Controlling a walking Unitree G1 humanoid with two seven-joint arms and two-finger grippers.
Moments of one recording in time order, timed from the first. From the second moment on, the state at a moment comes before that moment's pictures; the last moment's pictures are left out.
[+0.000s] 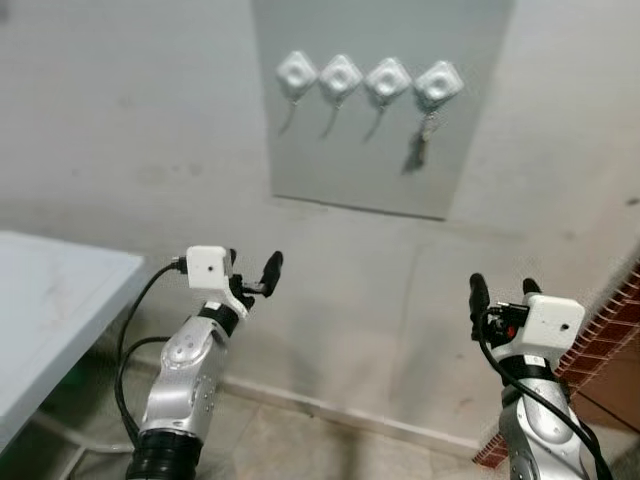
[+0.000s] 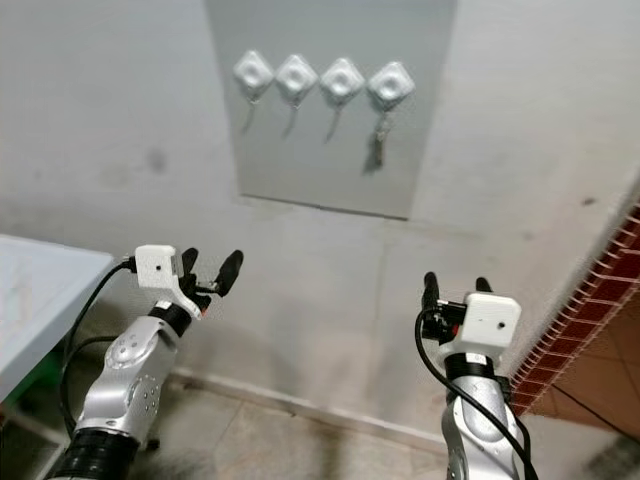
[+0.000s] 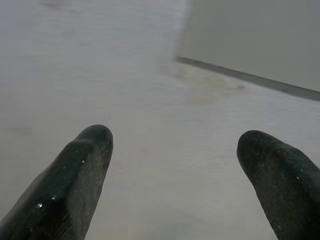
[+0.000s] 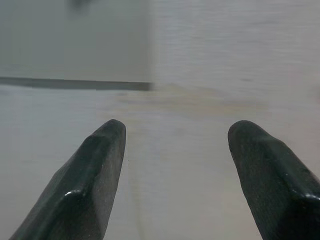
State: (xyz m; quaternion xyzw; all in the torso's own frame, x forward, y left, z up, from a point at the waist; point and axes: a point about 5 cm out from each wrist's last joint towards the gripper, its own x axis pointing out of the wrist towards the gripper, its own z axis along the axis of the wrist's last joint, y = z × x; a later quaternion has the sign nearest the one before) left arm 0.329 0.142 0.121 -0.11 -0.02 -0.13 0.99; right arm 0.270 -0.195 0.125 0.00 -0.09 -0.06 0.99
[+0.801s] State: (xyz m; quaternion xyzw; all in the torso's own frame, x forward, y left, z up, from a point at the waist) left arm 0.324 0.150 0.112 -0.09 -0.01 -0.11 0.99; right arm 0.275 -0.188 0.120 0.00 -0.08 -0.03 1.00
